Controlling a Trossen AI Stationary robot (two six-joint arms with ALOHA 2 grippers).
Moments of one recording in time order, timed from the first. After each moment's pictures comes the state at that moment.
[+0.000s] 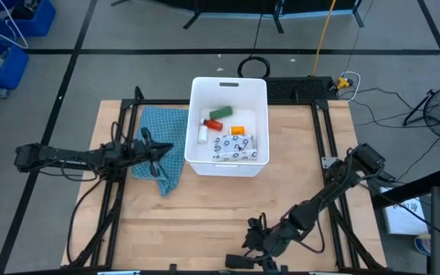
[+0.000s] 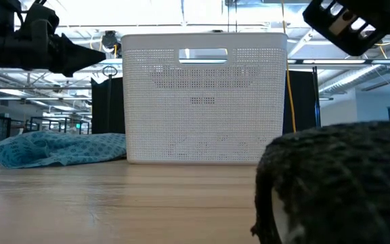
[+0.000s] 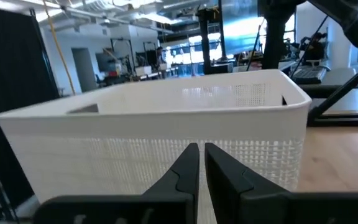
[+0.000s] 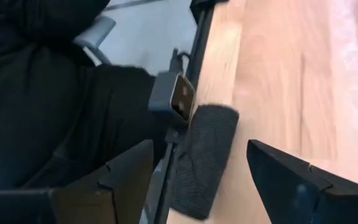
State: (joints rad) left arm 0.05 0.49 0.01 0.61 -0.22 0.14; right arm 0.71 1.78 1.08 0.05 0.09 0.59
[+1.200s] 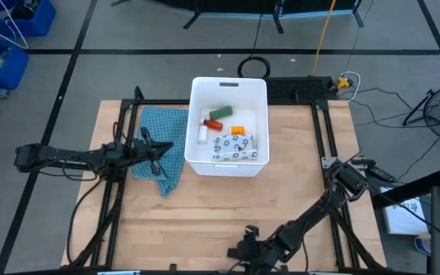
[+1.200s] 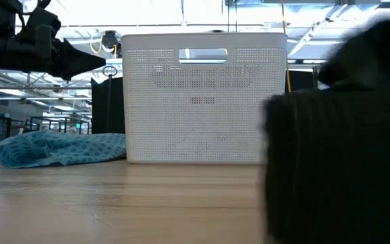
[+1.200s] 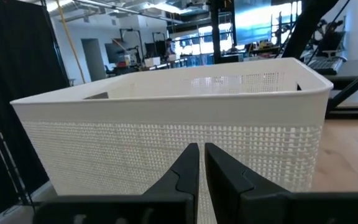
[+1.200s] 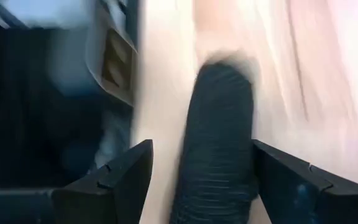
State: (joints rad) left arm 0.05 0.49 0.01 0.57 -0.27 0.14; right arm 0.76 2.07 1.32 -0.19 0.24 0.77
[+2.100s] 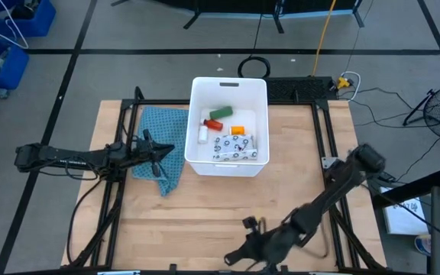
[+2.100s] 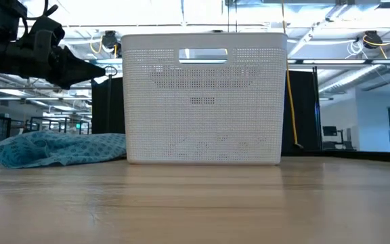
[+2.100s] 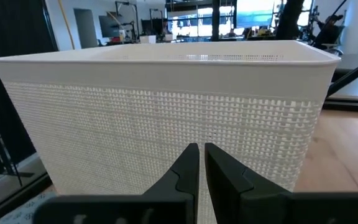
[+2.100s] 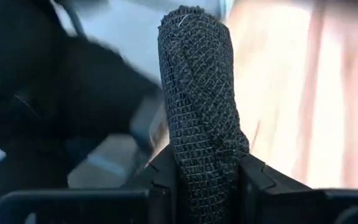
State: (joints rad) left arm 0.05 0.49 0.01 0.48 -0.26 0.02; right arm 0.72 1.78 1.25 -0.15 0.23 0.24
